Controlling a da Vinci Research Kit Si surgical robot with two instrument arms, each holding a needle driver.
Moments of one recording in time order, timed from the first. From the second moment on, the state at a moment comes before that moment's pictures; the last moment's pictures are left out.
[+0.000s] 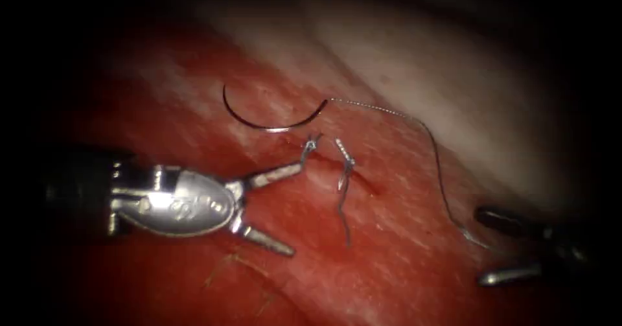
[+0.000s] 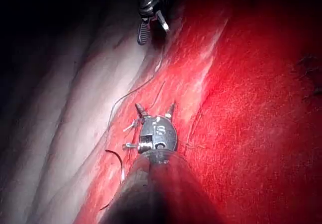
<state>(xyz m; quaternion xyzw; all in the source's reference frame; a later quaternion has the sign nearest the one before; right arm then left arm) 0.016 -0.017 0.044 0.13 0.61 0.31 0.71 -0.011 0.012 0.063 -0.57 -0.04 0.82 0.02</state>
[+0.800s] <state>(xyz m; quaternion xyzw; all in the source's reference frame) 0.021 -0.015 0.049 0.10 0.59 0.28 0.75 -0.015 0.011 0.063 -0.59 -0.04 0.81 0.00</state>
